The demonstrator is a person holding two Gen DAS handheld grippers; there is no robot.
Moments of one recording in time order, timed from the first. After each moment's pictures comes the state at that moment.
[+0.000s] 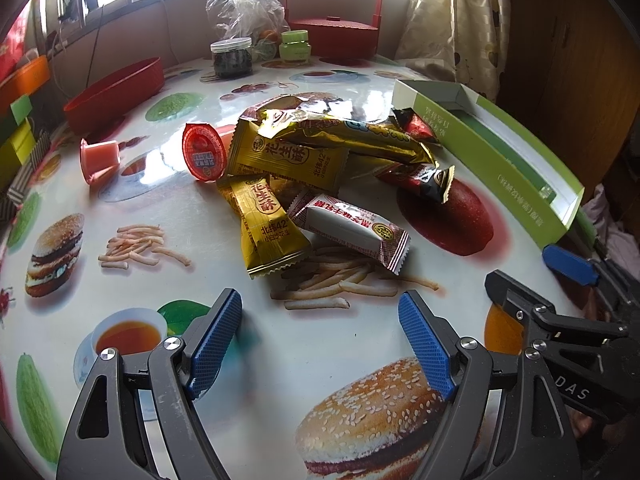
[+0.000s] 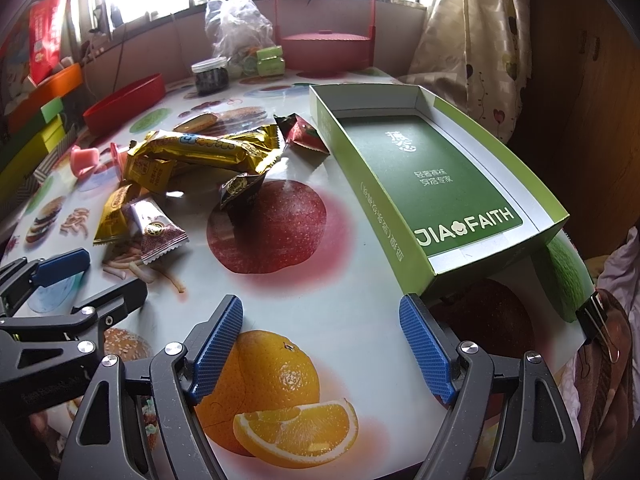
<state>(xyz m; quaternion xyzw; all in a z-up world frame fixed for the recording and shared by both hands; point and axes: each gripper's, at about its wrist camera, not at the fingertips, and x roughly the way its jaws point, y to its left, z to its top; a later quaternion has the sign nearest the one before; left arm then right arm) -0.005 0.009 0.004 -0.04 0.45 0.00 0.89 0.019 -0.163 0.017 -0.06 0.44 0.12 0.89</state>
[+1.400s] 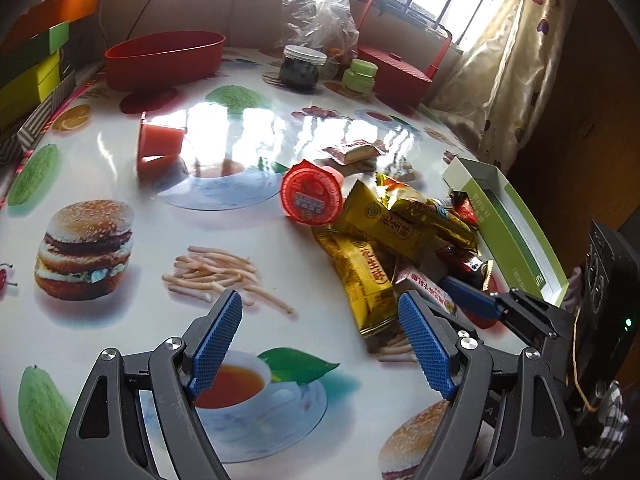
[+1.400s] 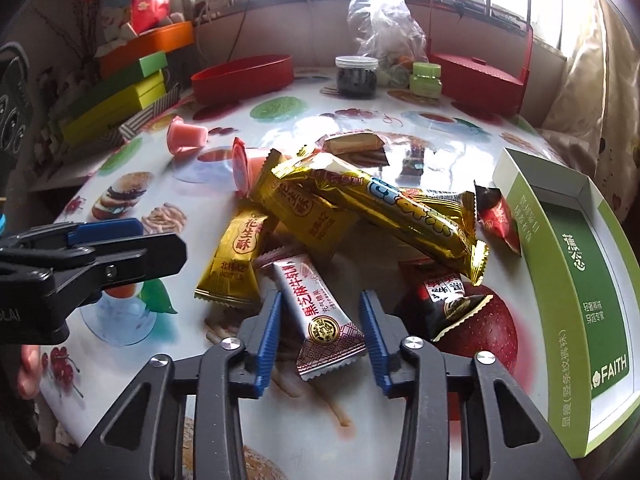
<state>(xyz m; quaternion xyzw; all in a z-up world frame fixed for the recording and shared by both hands) 0.005 0.093 0.021 -0.17 0.43 0.01 0.89 0.061 -0.058 0.020 -0.12 0.42 0.32 0.84</state>
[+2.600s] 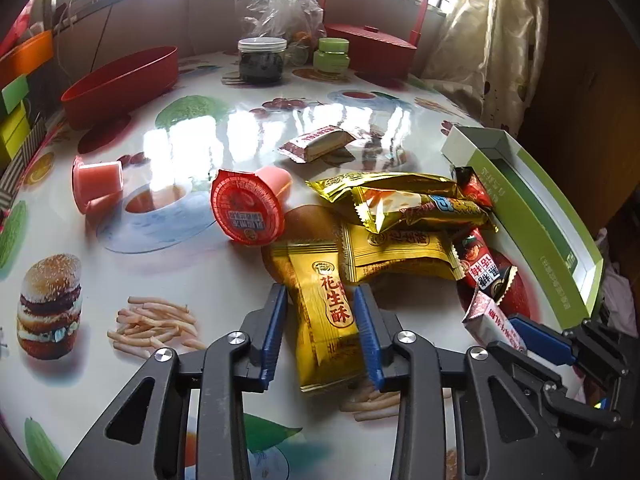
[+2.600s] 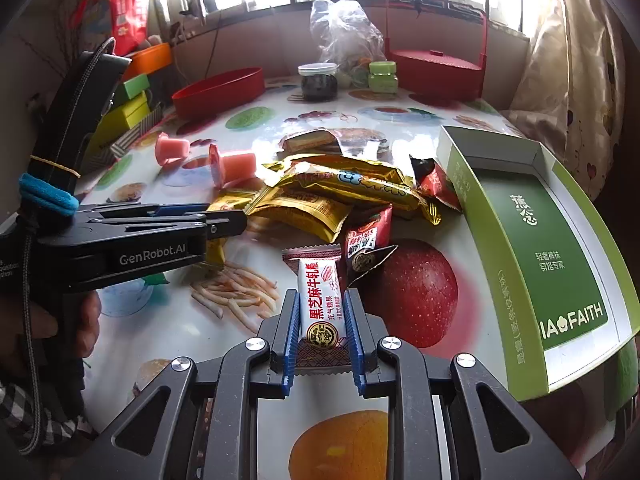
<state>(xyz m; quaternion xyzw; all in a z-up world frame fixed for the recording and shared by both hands) 0.051 0.056 0.007 -0.09 0.45 0.01 0.89 0.045 -0.106 0.033 -0.08 0.42 0.29 0.85</state>
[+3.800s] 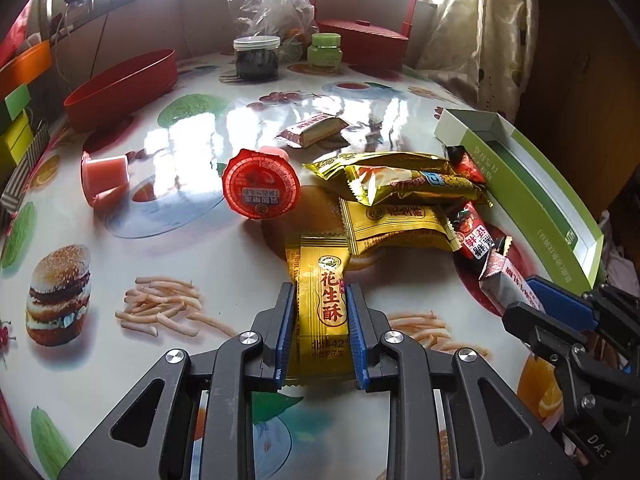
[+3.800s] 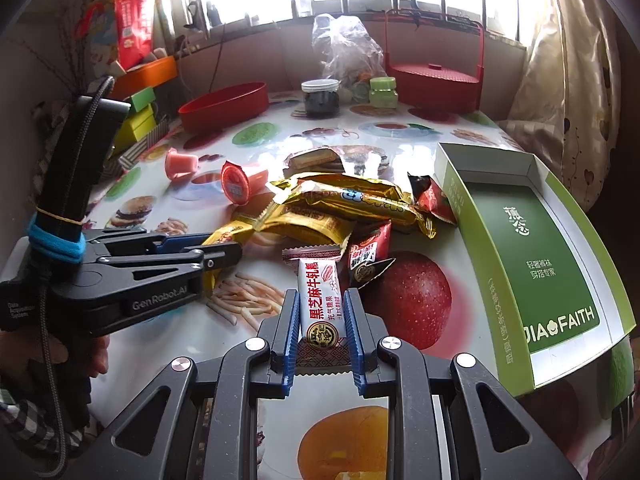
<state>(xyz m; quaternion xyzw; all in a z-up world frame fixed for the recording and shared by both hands) 0.033 0.048 0.007 -0.06 0.45 0.01 0.89 0.038 -0.113 0.046 -0.07 0.41 0.29 0.86</state>
